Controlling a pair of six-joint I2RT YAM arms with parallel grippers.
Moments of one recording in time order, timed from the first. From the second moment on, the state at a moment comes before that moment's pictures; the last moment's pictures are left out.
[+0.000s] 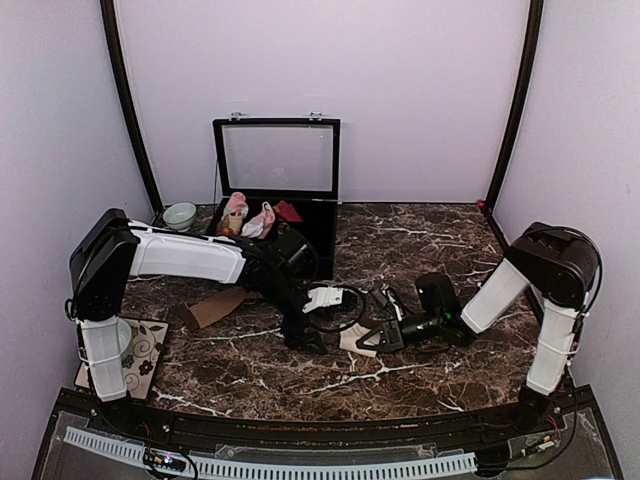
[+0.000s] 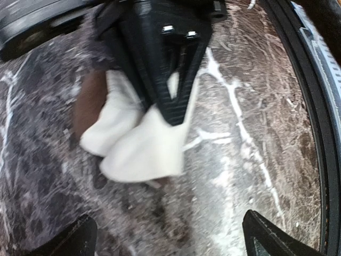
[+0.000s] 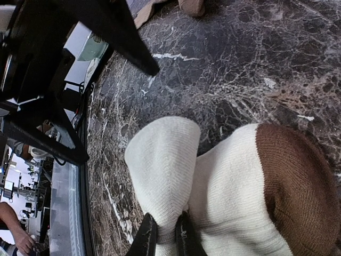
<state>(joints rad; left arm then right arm) -0.85 1.95 1.33 -0.49 0.51 0.66 0.66 1.90 0.53 0.70 -0.83 0.46</state>
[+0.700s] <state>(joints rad) -0.97 1.99 1.33 -0.45 0.46 0.76 0.65 1.90 0.55 0.65 -0.86 0.47</state>
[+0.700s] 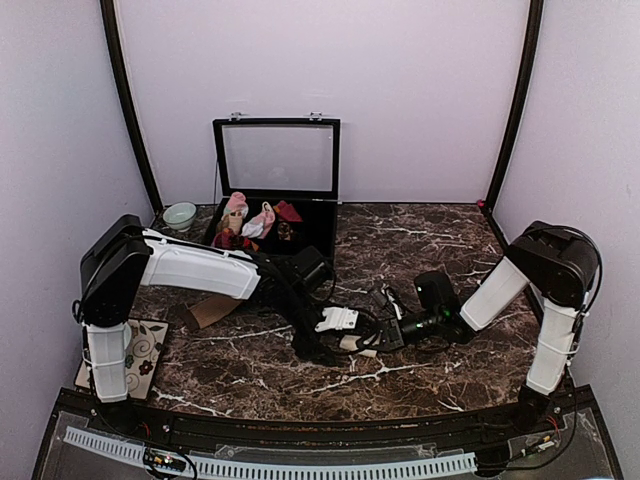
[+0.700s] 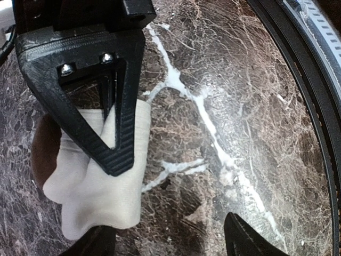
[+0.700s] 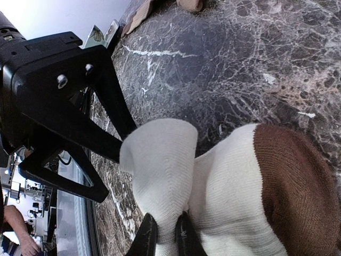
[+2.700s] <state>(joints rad) -0.98 2.19 1.57 -0.54 0.47 0.86 0.66 1.70 0.44 0.55 -0.72 0.38</state>
